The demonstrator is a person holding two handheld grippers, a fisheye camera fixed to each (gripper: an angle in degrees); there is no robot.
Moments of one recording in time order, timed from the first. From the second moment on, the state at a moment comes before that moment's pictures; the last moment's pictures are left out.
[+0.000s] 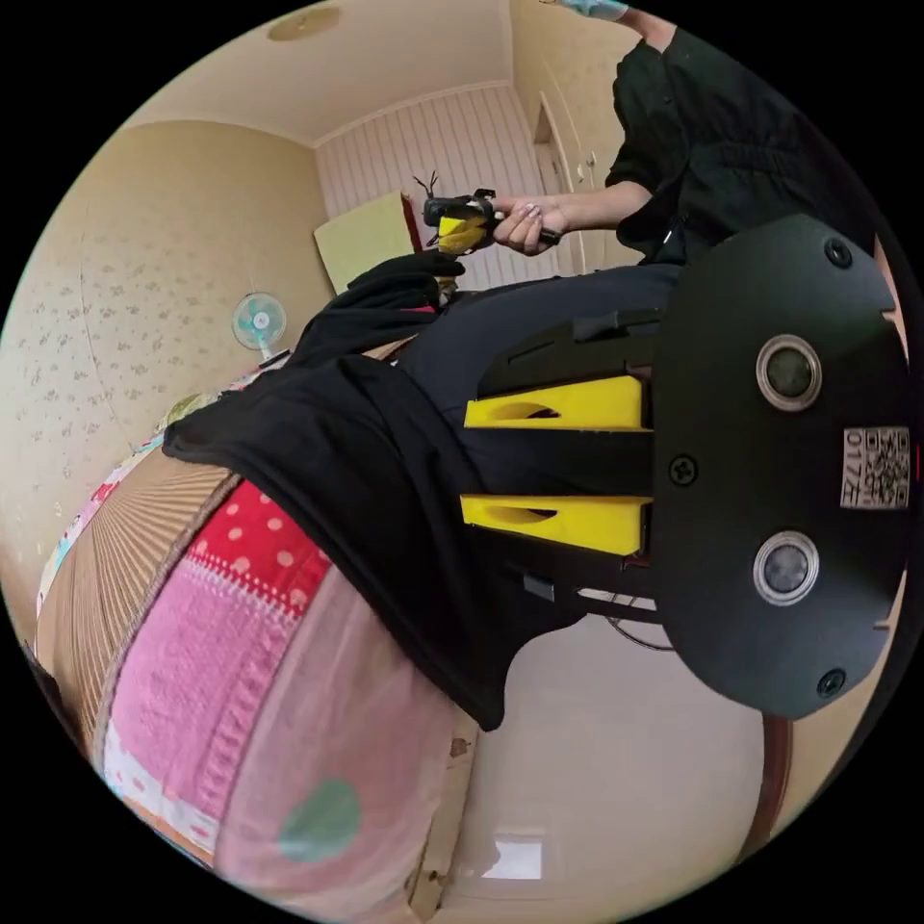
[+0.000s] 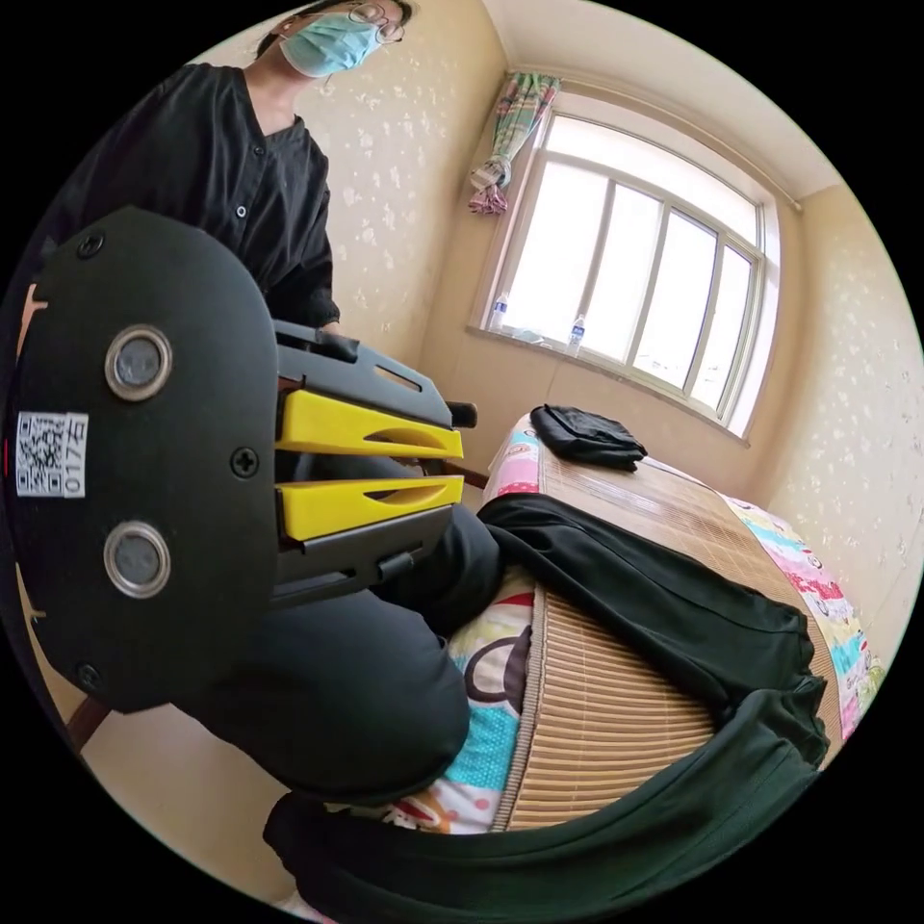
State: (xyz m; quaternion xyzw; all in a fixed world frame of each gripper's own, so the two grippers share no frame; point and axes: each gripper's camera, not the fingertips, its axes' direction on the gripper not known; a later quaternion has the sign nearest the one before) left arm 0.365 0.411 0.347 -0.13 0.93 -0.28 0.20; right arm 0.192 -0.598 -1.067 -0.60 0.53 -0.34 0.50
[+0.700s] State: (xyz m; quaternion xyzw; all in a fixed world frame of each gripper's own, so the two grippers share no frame) left arm 0.066 0.271 0.381 0.17 0.96 -0.16 0.17; right arm 0.018 -0.628 -1.075 -0.56 0.49 -0.38 0.55
